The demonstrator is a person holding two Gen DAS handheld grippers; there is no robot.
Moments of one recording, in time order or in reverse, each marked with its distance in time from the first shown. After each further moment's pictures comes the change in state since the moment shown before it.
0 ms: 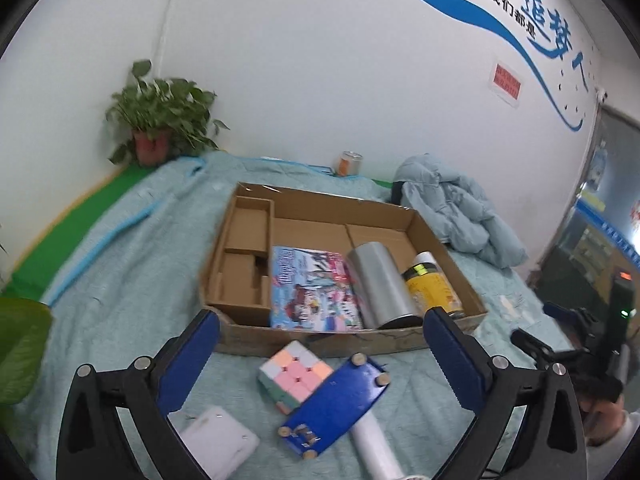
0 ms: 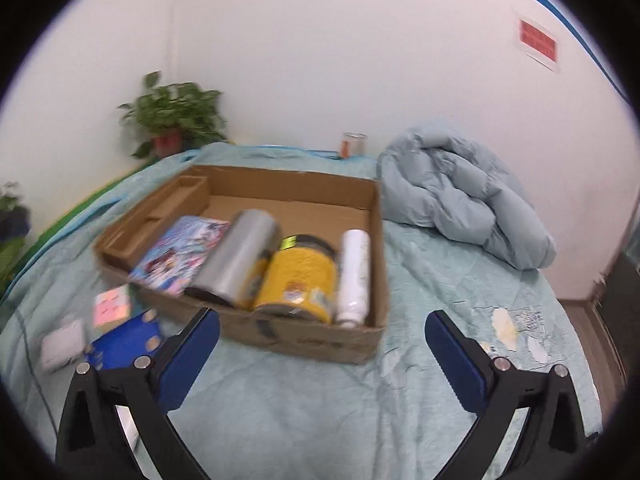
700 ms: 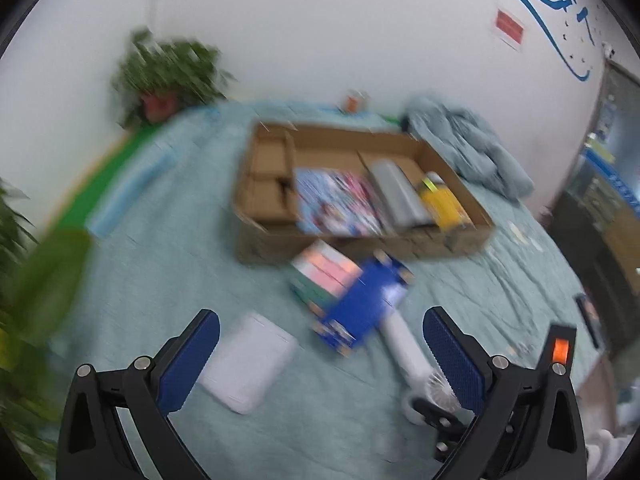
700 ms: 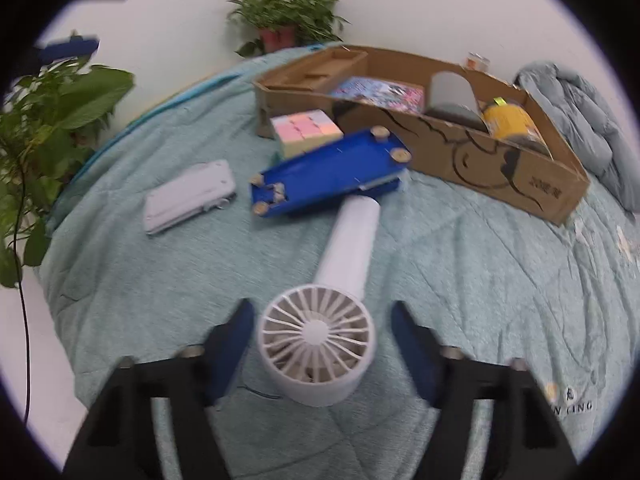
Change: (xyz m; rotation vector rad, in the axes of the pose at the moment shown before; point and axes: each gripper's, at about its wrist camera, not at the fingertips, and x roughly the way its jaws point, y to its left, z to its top) left arm -0.025 0.019 -0.060 0.034 0.256 -0.036; right arm 0.018 0.143 -0.084 0.021 0.304 0.291
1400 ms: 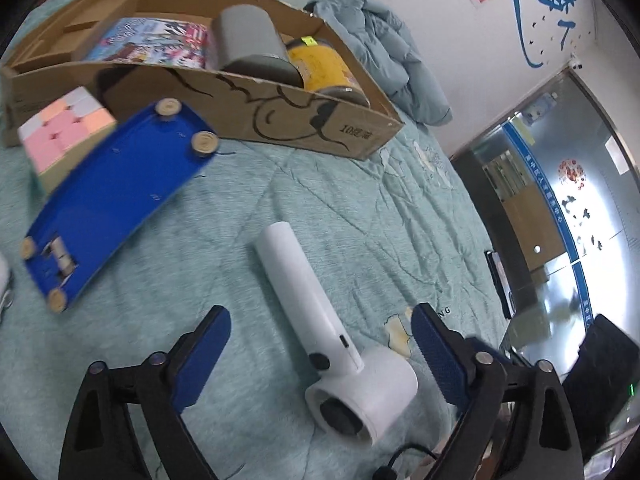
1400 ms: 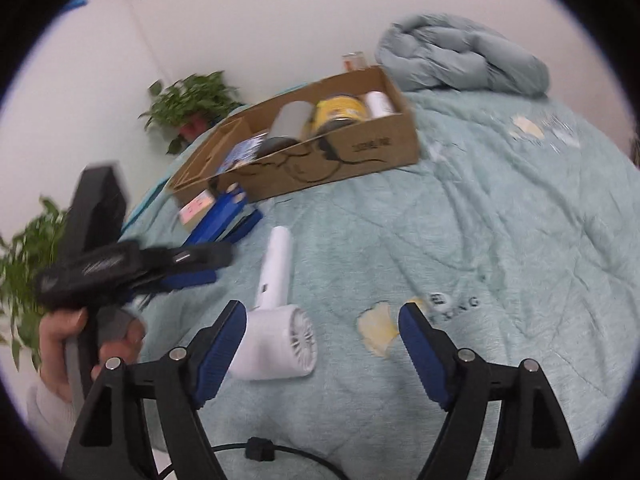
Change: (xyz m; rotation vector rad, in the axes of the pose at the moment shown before) left arm 0.157 -0.101 -0.034 -0.069 0.314 -0.421; right arm -0.092 -0.098 -0.053 0.297 -0.178 0.024
